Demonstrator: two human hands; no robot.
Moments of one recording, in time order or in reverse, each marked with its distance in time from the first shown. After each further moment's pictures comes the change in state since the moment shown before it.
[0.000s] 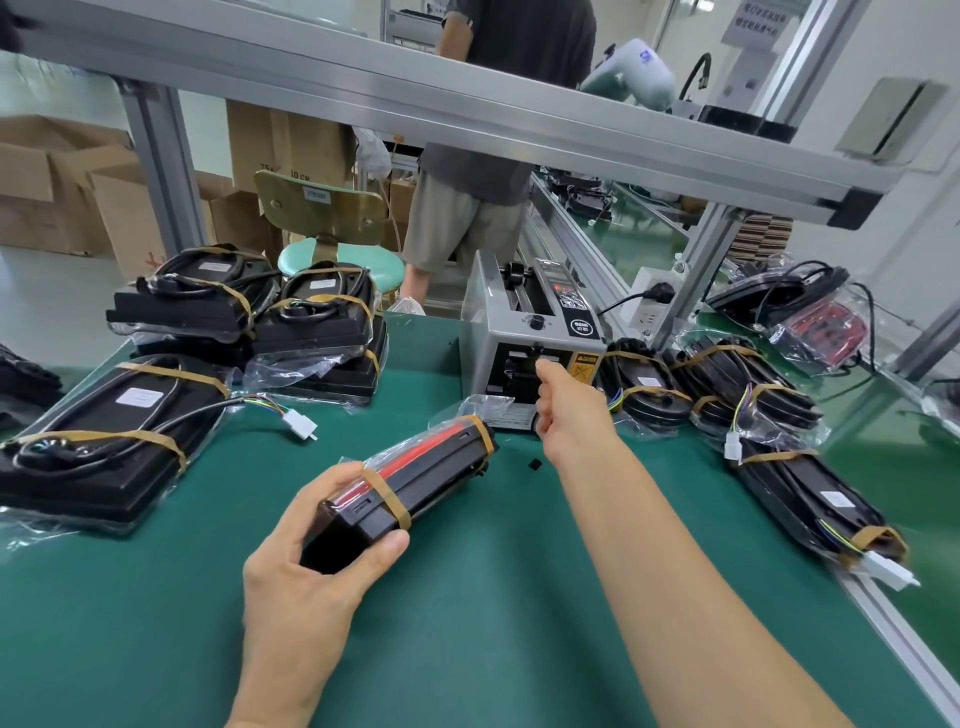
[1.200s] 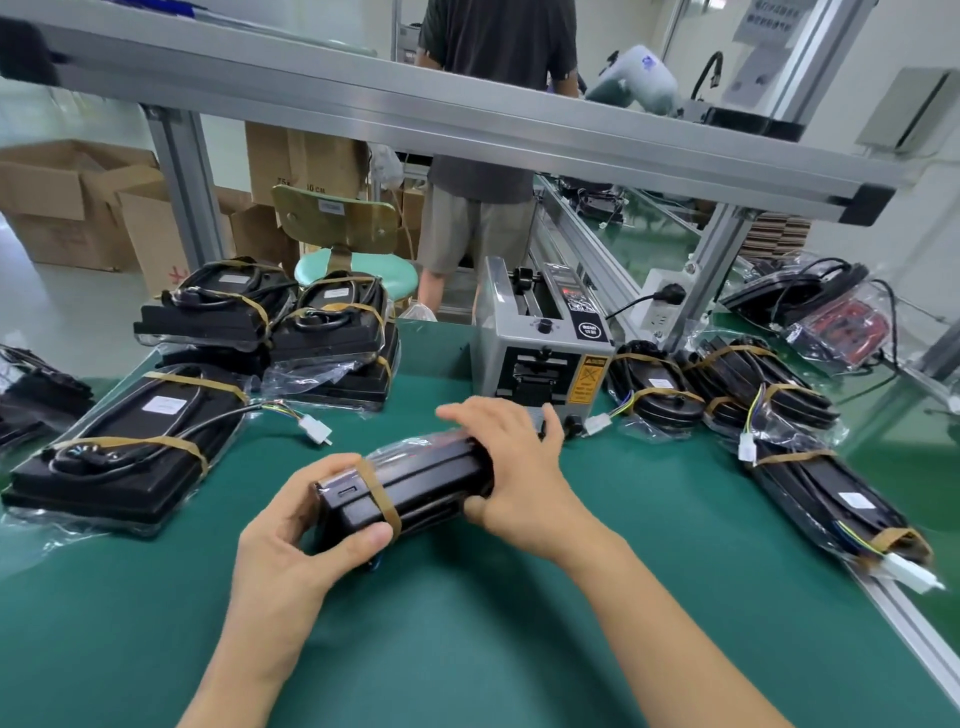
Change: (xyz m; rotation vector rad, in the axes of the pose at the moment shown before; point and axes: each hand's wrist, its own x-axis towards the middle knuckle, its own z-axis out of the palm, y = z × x) left_hand 0.020 0.001 -0.024 -0.039 -0.161 -0.030; right_hand -0.032 0.054 -0.022 -1.176 -0.582 -1.027
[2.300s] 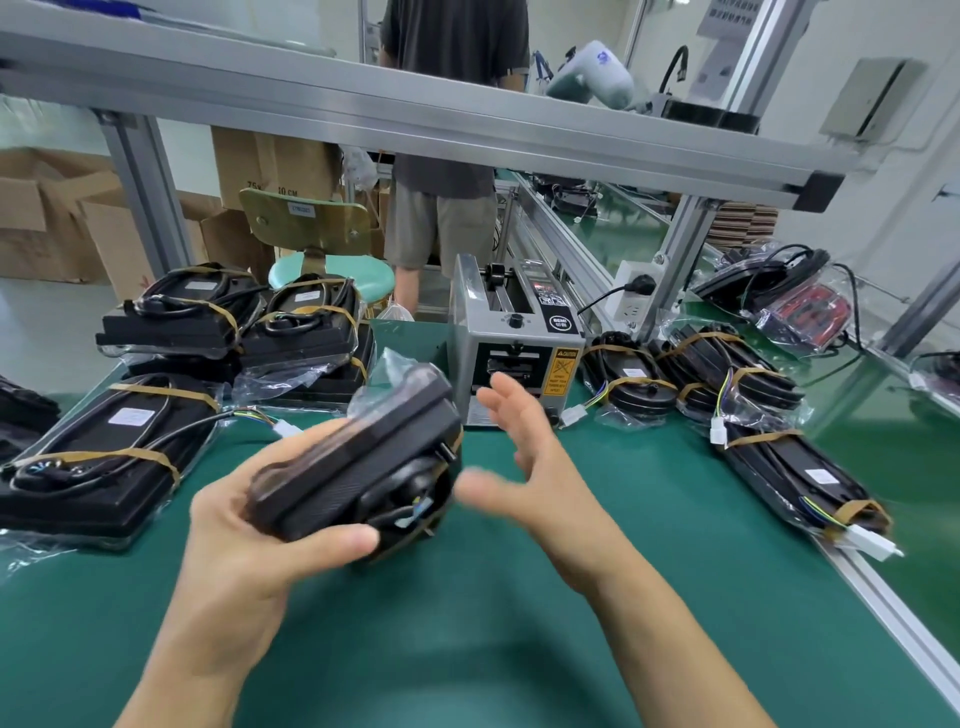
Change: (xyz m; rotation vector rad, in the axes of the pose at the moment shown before) left_hand 0.008 0.050 0.013 -0.173 -0.181 0.127; right_hand -0.037 -0.022 -0.034 0.836 0.049 0.278
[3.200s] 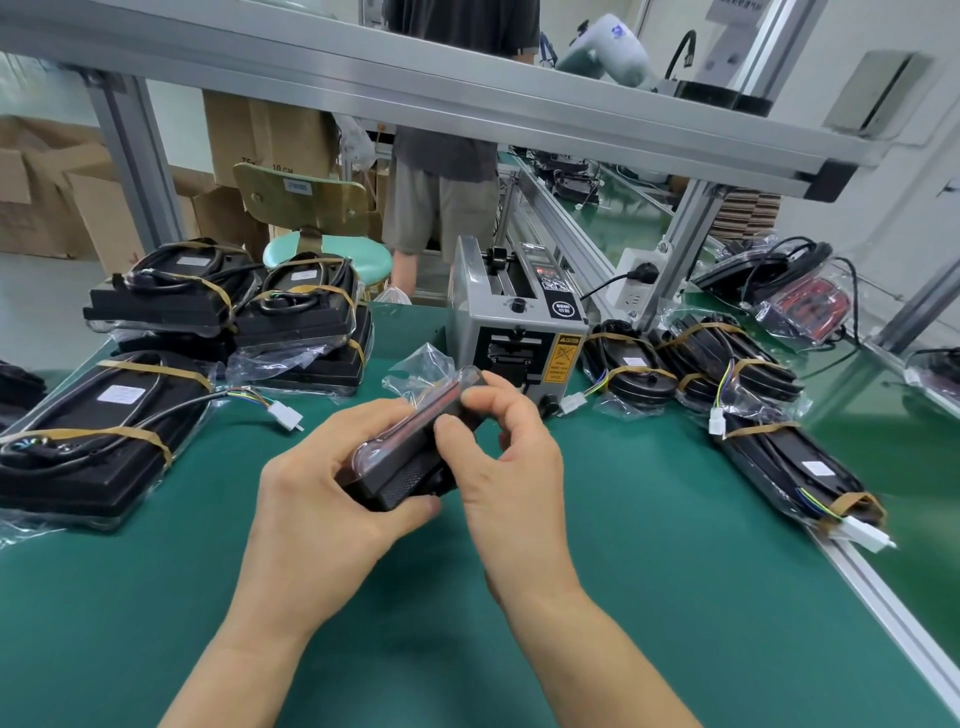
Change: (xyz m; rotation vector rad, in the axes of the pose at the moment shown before) left_hand 0.005 -0.002 0.028 0.532 0.036 0.054; right_hand -0.003 -0.014 0.050 0.175 0.462 -0.032
